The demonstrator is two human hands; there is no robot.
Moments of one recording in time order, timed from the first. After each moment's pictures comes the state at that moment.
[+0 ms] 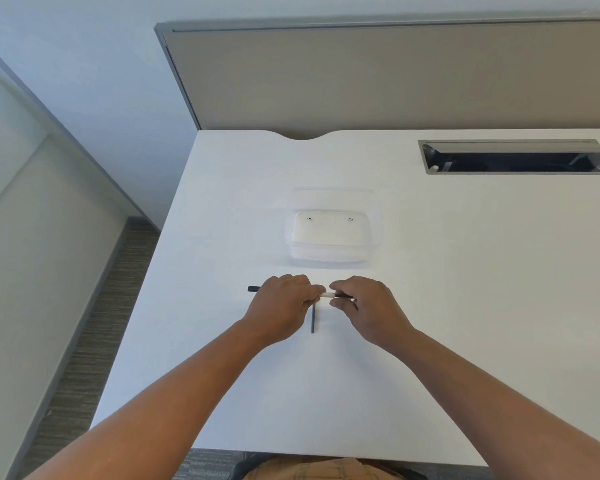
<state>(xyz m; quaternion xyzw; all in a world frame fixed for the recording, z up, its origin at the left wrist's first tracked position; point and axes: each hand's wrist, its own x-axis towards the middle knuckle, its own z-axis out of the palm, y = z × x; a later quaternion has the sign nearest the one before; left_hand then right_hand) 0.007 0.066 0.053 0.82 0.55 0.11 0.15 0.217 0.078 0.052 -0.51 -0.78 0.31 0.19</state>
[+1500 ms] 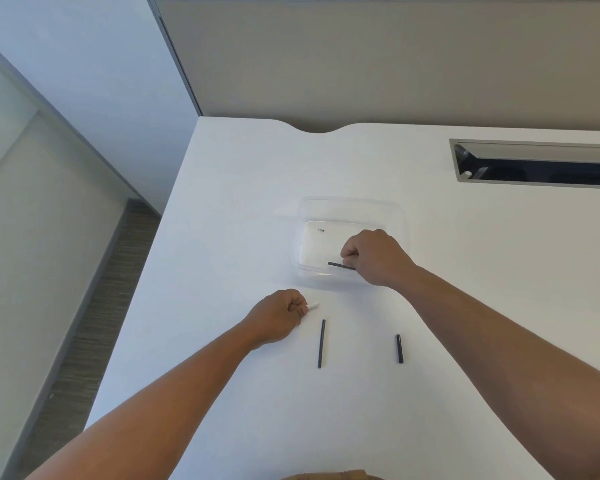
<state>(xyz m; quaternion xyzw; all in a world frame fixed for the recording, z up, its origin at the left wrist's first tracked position) -0.024 0.121 0.004 0.55 0.68 0.08 0.48 0.186 0.238 0.059 -0.57 -0.76 0.31 -0.02</state>
